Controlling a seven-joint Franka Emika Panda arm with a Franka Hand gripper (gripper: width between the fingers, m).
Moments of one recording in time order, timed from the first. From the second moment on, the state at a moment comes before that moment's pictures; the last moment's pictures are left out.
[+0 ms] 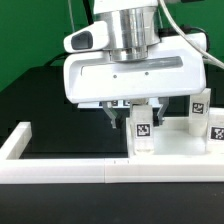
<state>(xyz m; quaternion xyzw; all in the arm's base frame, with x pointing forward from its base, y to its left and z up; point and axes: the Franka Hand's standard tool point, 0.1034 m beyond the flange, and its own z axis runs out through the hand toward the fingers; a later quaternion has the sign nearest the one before) 0.630 -0.006 0.072 -0.99 0.09 -0.05 0.05</state>
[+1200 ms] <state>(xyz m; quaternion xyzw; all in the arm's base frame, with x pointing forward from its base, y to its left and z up) 0.624 -0.004 0.069 -0.71 0.70 0.02 0.09</state>
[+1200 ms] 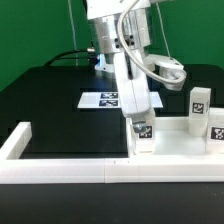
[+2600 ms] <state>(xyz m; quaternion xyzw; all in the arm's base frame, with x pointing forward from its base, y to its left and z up) 0.627 0.000 0.069 -0.97 0.21 -0.04 0.07</state>
